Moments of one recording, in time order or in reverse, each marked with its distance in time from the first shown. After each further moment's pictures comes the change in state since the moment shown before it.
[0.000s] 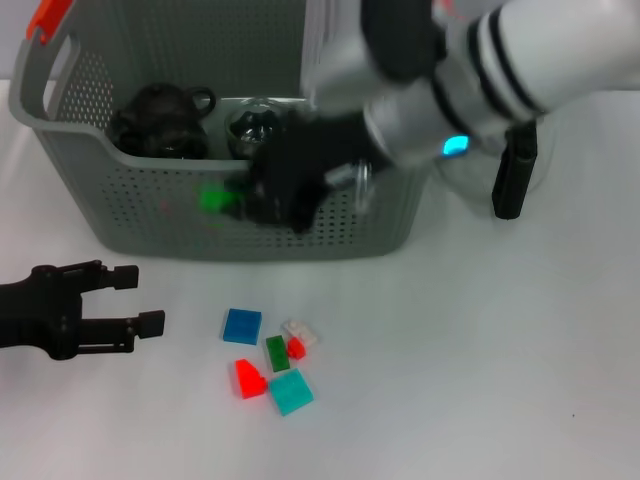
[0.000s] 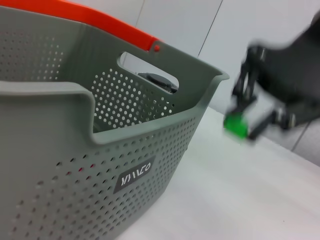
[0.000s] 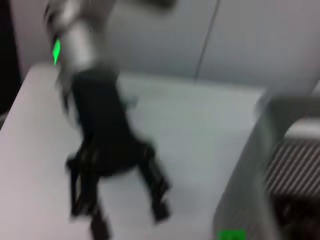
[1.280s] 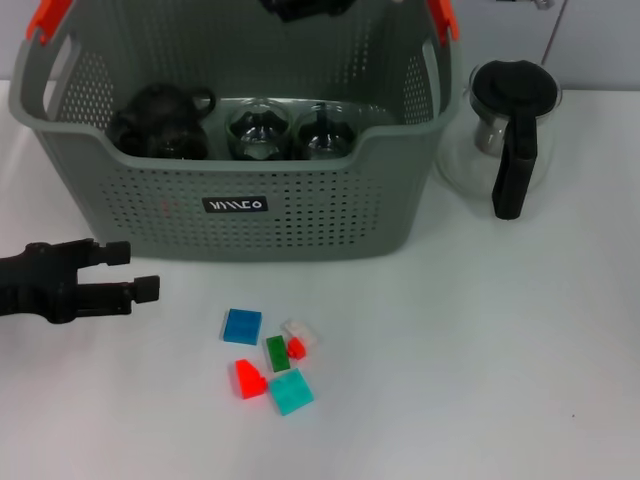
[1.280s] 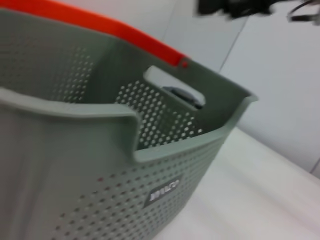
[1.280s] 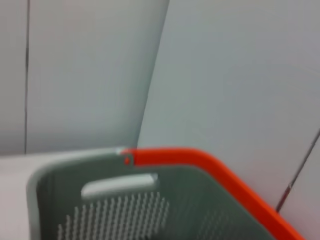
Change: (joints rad) left arm -0.028 0.015 -0.013 -0.009 -0.015 -0.043 -0.105; right arm 0.075 -0.001 0.315 0.119 -0.060 0.234 -0.001
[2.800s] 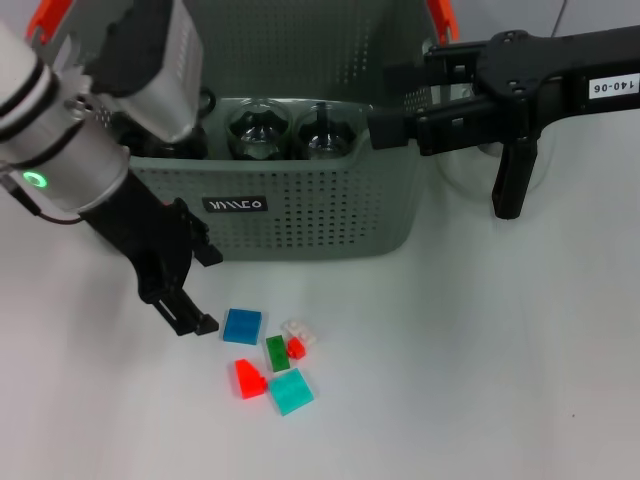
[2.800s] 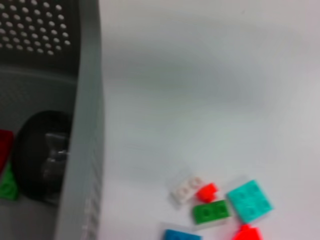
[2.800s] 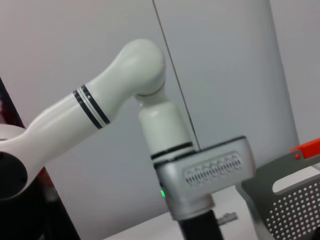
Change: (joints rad) left arm -0.342 -0.030 0.852 0.294 0.256 -0.037 -0.207; right arm -0.300 -0.020 0.295 -0.193 0.415 -0.736 0.124
